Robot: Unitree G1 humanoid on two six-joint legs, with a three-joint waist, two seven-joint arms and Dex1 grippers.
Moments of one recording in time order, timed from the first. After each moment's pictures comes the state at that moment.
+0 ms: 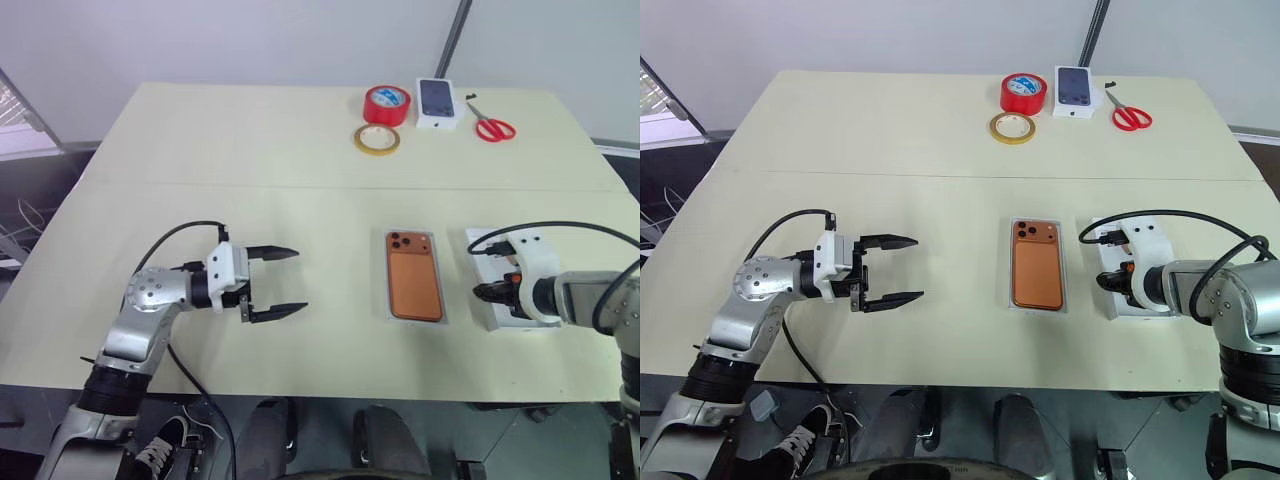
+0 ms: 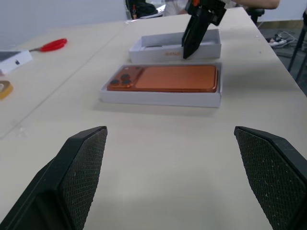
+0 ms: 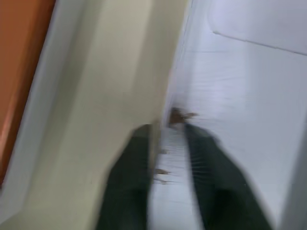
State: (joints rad) left arm -0.28 0.56 -0.08 -0.05 -0.37 -0.04 -1.18; right arm -0.35 -0.83 -0.24 -0.32 0.69 1.61 0.23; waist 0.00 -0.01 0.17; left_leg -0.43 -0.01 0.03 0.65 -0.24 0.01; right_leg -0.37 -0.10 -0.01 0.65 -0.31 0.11
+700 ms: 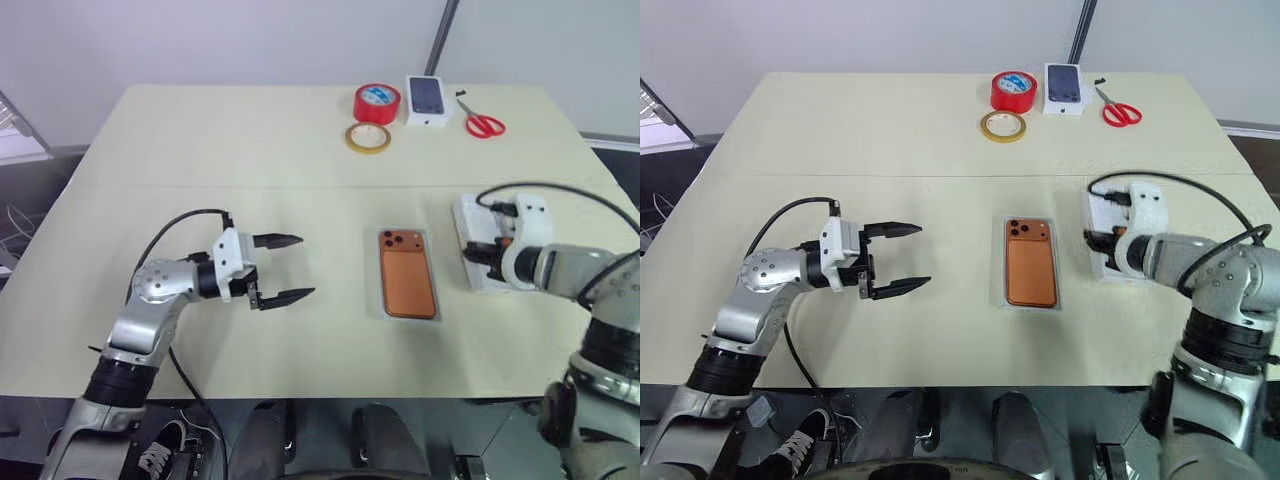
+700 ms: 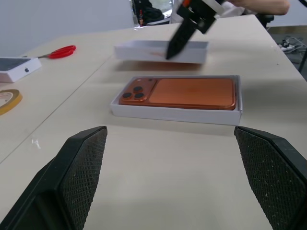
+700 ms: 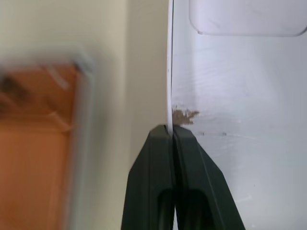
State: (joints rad) left arm -0.33 0.53 -0.09 -0.05 -0.36 0.01 -1.11; right arm -0.60 -0.52 -0.50 -0.18 0.74 1.60 -0.01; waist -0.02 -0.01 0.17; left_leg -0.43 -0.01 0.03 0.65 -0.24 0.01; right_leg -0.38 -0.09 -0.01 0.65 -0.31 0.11
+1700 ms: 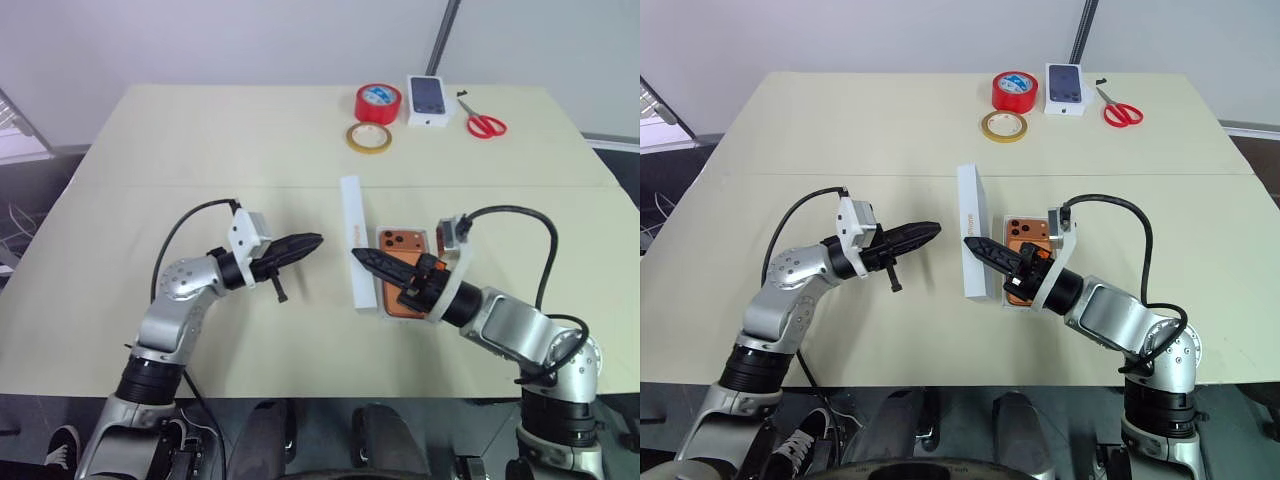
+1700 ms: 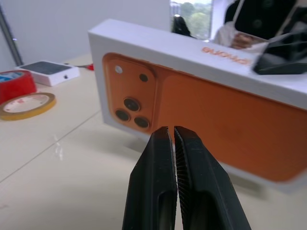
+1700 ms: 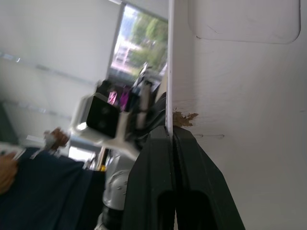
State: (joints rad) left arm -0.35 0.37 -0.11 -0.08 -0.36 0.12 -0.90; right arm -0.21 -0.35 -0.20 -0.37 1.94 1.05 -0.28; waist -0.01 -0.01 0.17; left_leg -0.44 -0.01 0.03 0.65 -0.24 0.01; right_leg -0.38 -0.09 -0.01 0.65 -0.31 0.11
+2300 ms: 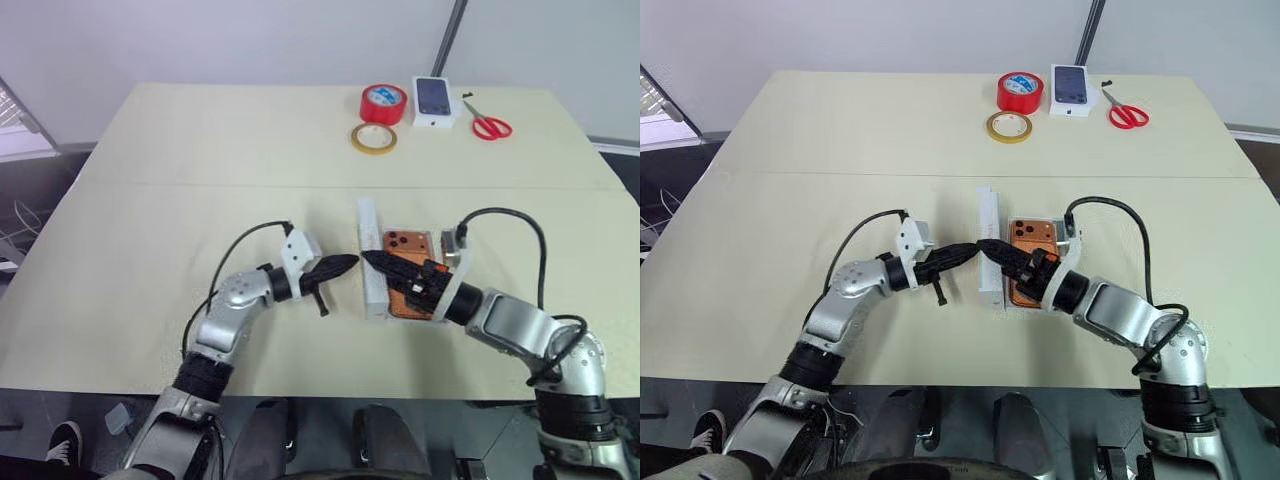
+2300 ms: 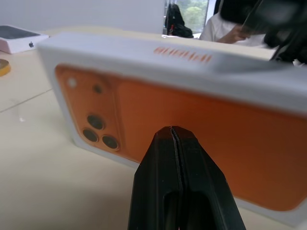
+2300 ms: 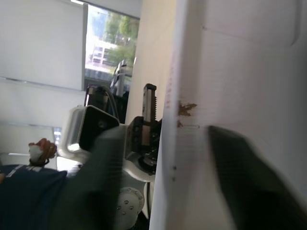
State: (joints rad) left arm -0.42 0.15 -0.25 0.22 -0.22 0.01 -0.86; right arm -0.16 -0.56 -0.18 -0.24 1.93 1.00 -0.25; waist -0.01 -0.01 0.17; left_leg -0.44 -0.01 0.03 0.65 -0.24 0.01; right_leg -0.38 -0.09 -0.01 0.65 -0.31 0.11
